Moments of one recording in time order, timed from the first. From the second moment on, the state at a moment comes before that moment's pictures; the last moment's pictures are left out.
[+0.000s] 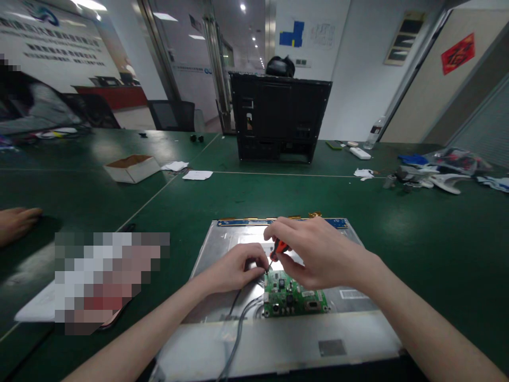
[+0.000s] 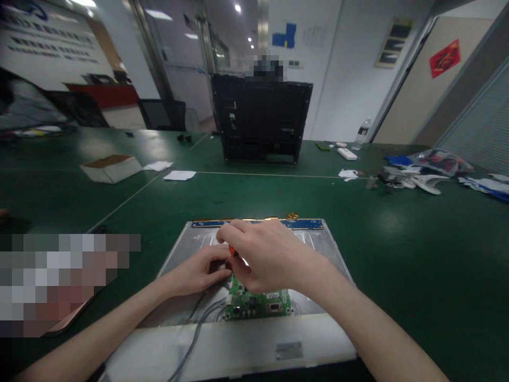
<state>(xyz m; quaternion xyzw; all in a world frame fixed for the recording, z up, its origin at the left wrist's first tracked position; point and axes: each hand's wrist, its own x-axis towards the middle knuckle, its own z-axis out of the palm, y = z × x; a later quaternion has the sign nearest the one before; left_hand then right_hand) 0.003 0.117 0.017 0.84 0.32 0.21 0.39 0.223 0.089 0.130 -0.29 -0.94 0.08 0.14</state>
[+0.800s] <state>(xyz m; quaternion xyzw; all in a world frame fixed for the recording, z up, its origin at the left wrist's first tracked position) 0.001 0.117 0.014 0.83 0.33 0.21 0.39 0.223 0.090 0.131 -0.31 -0.94 0.06 0.14</state>
